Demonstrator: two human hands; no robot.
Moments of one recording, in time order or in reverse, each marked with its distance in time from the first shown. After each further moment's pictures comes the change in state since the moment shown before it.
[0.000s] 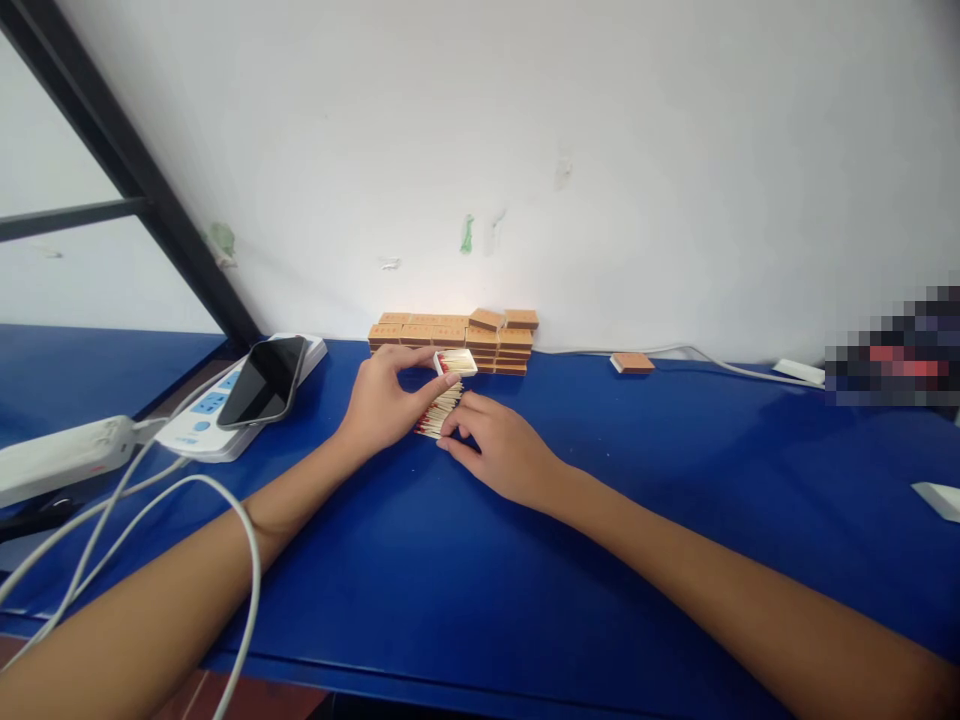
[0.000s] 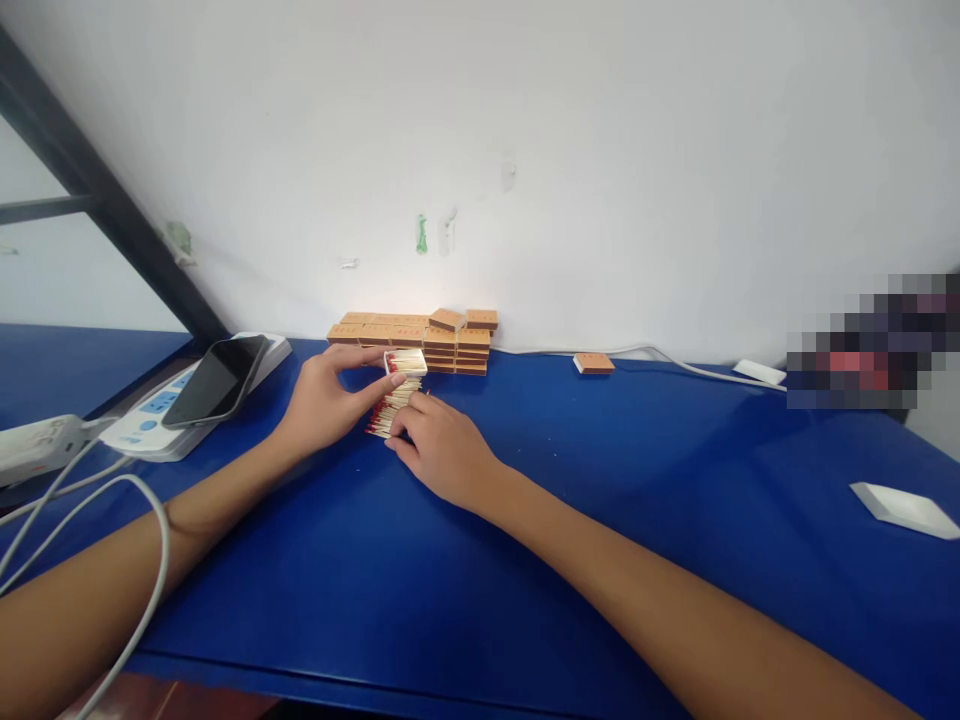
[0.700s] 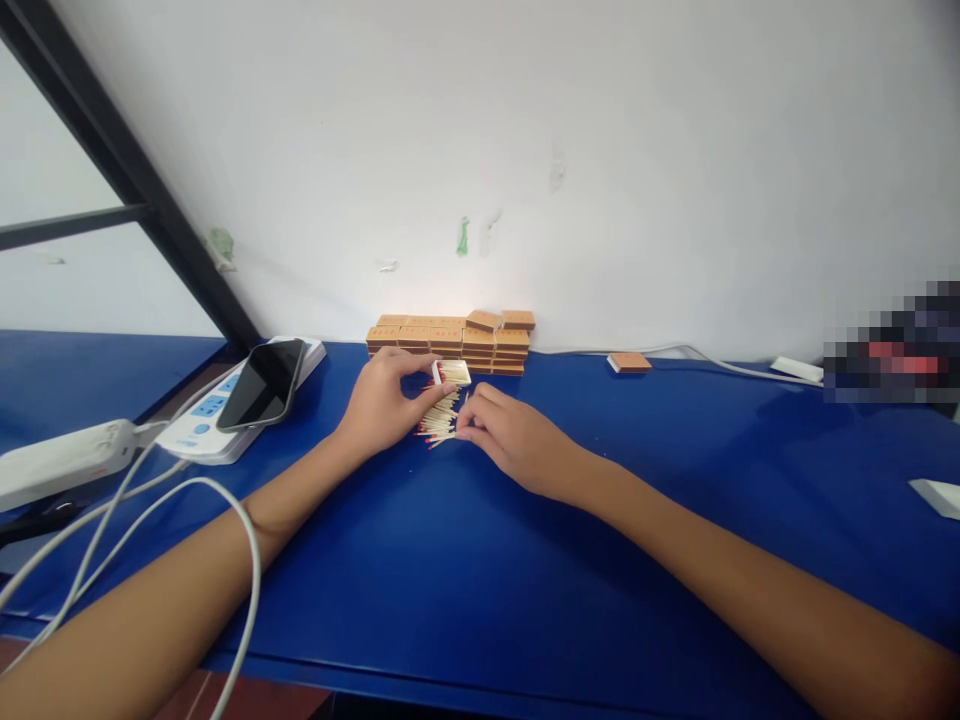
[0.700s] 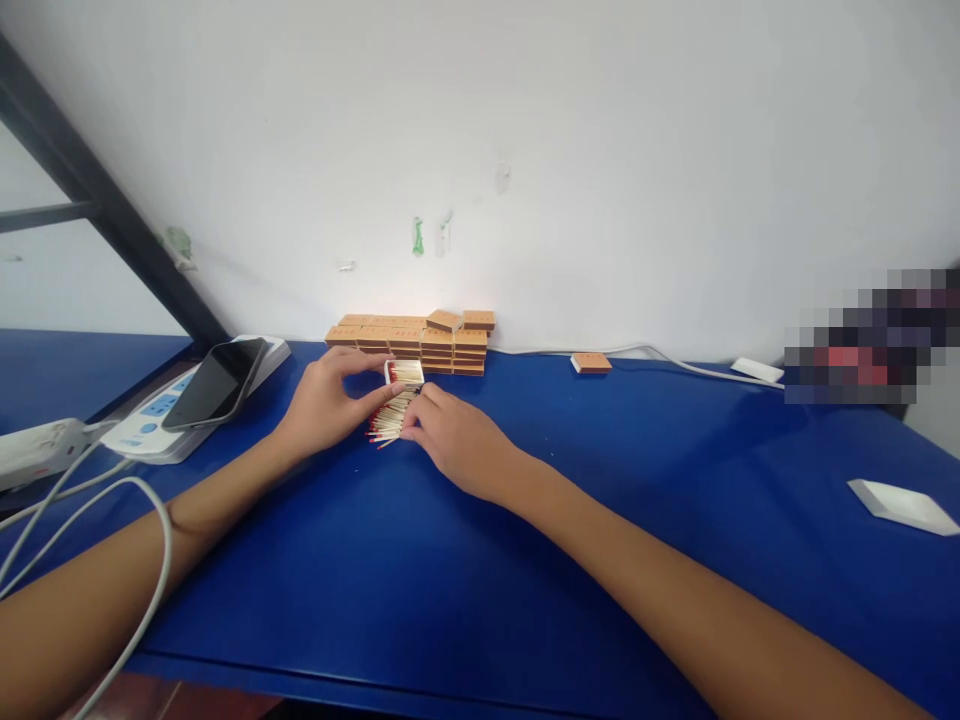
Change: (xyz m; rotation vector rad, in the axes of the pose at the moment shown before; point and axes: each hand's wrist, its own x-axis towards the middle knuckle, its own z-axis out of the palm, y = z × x) left_hand 0.001 -0.008 -0.001 0.134 -0.082 0.049; right_hand -0.006 0.010 -0.029 -0.008 -0.104 -0.038
